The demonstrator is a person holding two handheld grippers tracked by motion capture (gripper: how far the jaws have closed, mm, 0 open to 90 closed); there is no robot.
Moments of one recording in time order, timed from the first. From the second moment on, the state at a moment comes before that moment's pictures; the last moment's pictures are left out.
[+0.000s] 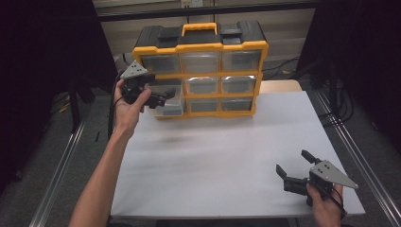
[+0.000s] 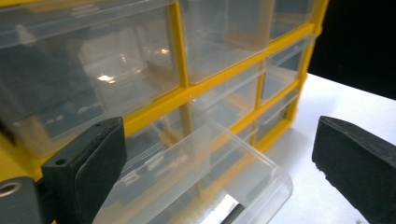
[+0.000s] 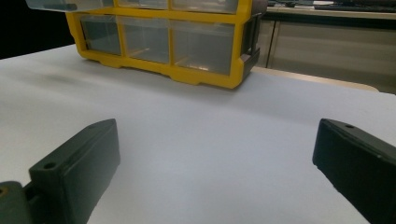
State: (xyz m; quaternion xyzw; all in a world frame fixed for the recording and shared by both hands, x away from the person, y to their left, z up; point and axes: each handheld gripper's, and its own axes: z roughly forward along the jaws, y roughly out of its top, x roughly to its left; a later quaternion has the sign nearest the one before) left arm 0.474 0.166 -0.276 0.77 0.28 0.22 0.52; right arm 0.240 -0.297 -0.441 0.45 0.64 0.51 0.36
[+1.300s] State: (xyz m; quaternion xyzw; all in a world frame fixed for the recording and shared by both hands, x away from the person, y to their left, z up) left arm 0.385 0.206 -0.336 0.72 0.33 0.27 0.55; right arm 0.239 -0.295 -0.438 0.45 0.64 0.51 0.36
